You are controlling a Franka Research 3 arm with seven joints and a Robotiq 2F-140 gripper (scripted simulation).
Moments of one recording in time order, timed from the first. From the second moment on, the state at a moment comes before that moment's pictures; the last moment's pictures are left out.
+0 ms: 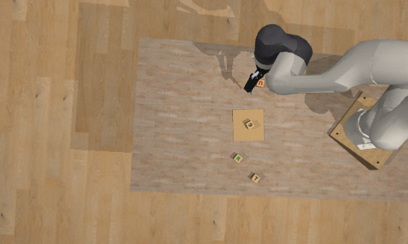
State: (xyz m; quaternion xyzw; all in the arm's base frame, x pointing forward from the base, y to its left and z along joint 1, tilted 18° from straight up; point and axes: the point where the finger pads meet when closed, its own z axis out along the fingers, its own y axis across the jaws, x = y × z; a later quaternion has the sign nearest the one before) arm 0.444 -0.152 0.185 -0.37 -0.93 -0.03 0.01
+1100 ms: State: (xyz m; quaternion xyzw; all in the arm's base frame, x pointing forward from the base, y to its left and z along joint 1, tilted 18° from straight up) arm 0.453 -0.104 0.194 -0.25 -0.97 0.00 -0.02
